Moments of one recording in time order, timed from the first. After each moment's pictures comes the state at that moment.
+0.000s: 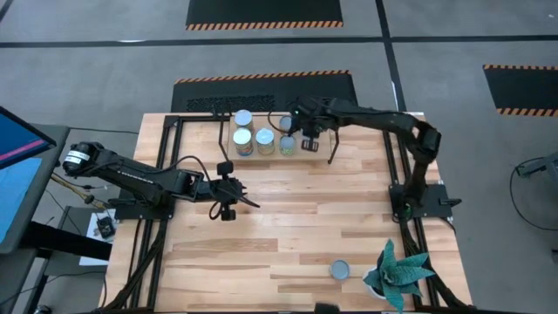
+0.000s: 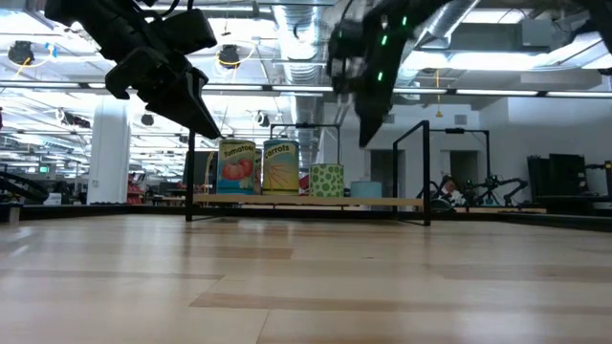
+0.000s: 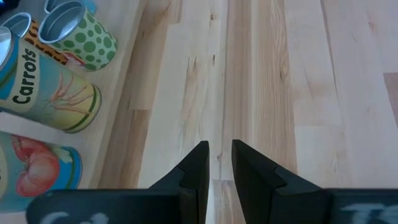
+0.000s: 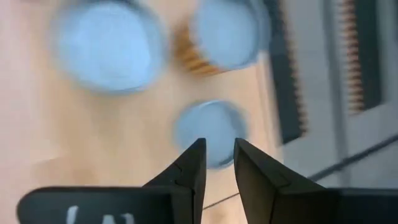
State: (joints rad) left arm -0.16 1.21 0.68 -0.29 -0.38 0.00; right arm -0.45 1.84 1.59 -0.87 0.31 -0.35
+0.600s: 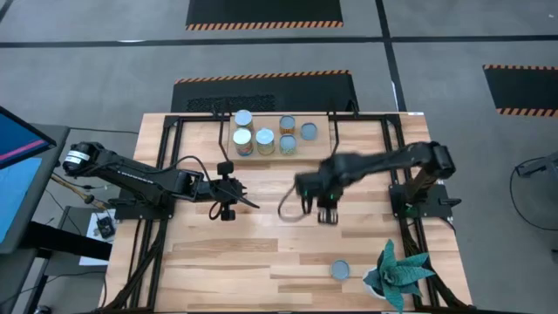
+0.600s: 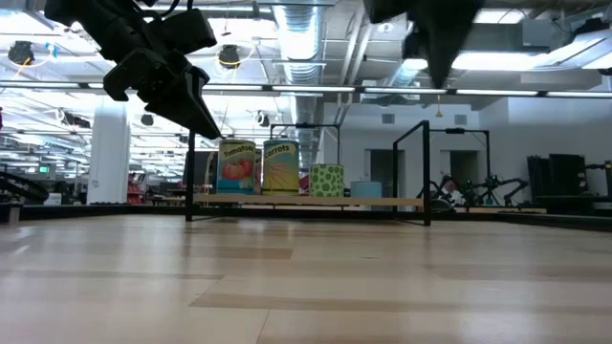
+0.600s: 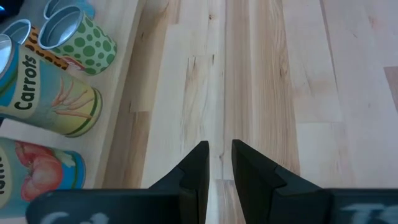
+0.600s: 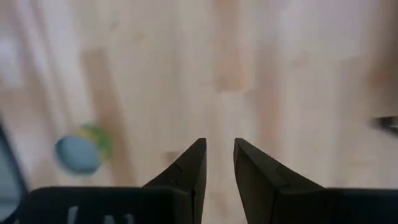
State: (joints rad) left arm -0.16 1.21 0.68 -0.29 -0.38 0.03; right arm 0.11 1.73 1.63 -1.36 -0.03 0.23
